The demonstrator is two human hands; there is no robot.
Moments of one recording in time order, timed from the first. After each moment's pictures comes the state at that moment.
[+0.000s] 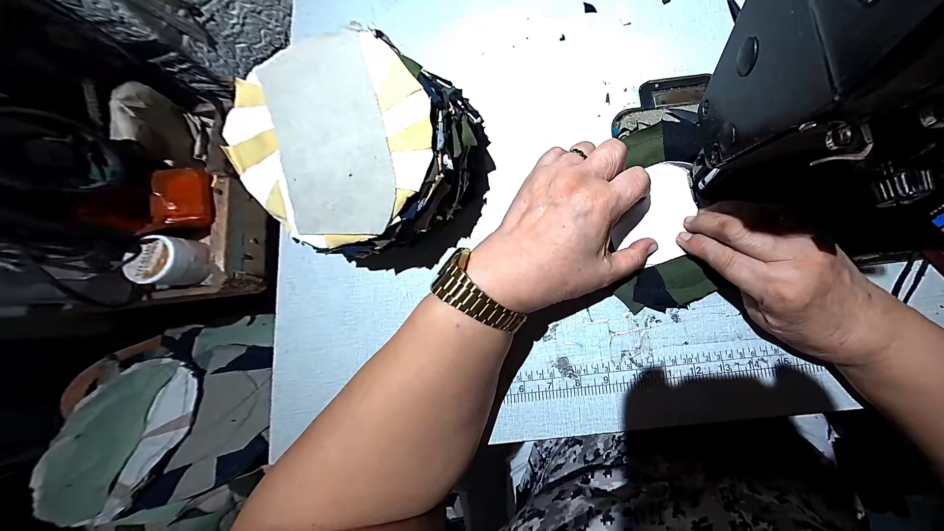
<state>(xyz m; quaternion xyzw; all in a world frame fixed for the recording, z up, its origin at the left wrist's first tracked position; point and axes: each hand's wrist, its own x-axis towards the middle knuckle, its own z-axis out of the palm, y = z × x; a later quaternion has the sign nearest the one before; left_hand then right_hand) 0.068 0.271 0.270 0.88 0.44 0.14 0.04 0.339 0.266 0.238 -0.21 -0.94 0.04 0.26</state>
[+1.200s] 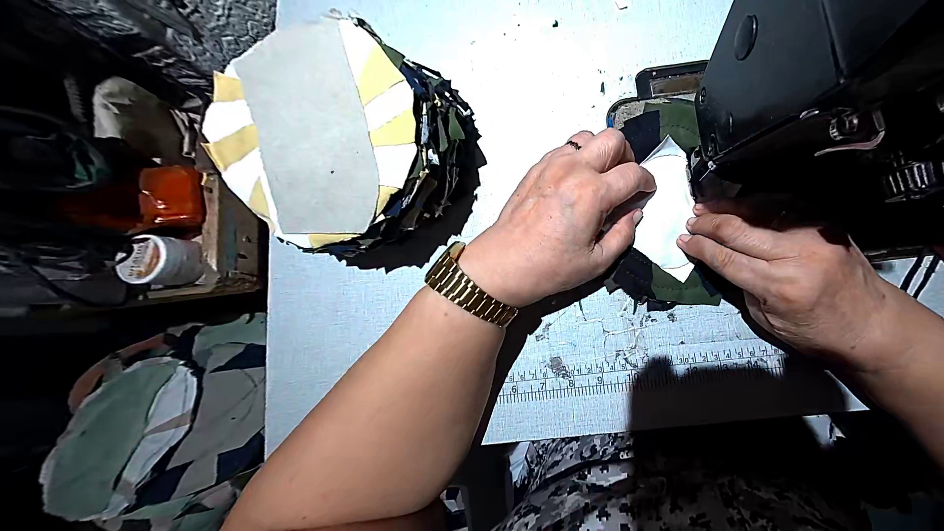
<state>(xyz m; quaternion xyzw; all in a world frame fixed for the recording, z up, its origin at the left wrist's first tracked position) 0.067 0.277 0.263 0.88 0.41 0.21 0.10 0.339 0.266 0.239 -0.21 -0.94 0.03 0.25</state>
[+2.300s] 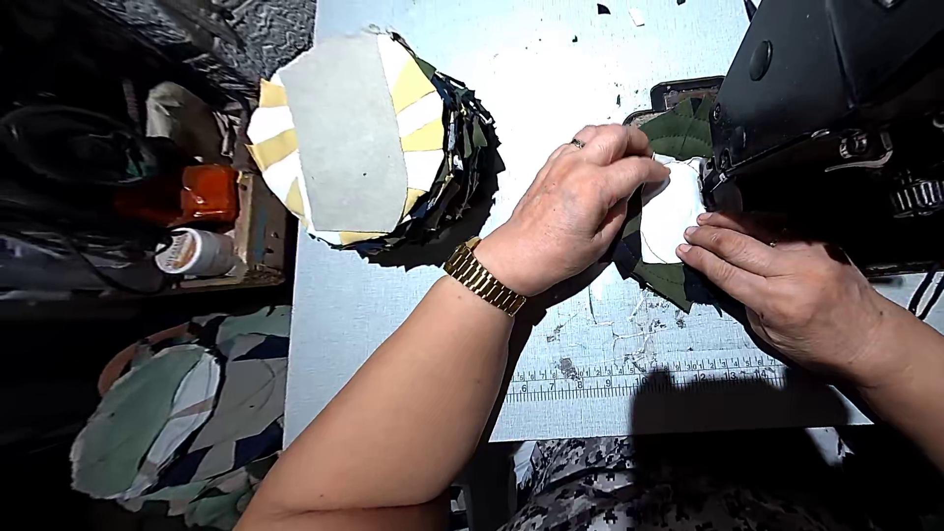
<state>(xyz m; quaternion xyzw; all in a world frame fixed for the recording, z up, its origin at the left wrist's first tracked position) 0.060 0.287 0.256 0.87 0.41 0.26 0.10 0.333 0.266 0.239 -0.19 -0.95 0.03 0.25</state>
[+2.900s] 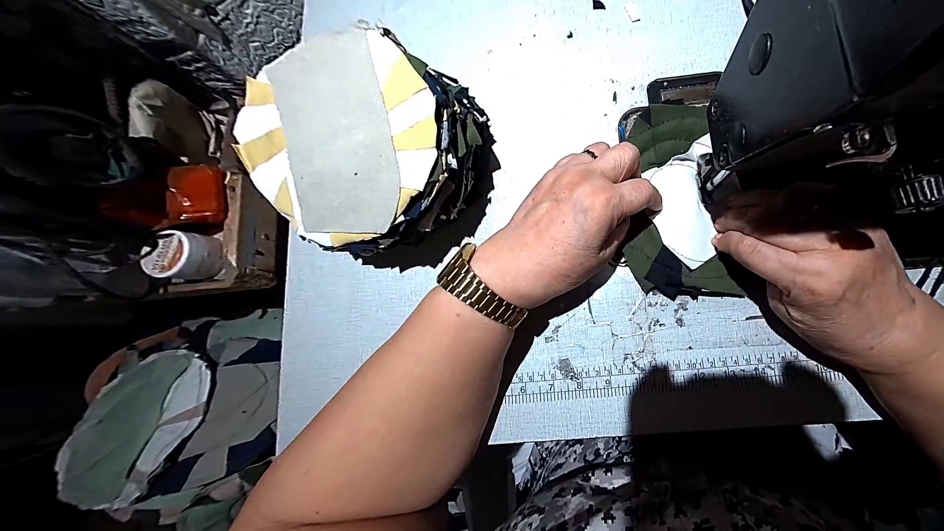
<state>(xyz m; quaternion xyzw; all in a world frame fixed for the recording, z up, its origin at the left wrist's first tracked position) 0.065 0.277 0.265 0.89 0.39 0.21 0.09 0.342 0.268 0.249 -0.26 -0.93 0.01 0.26</state>
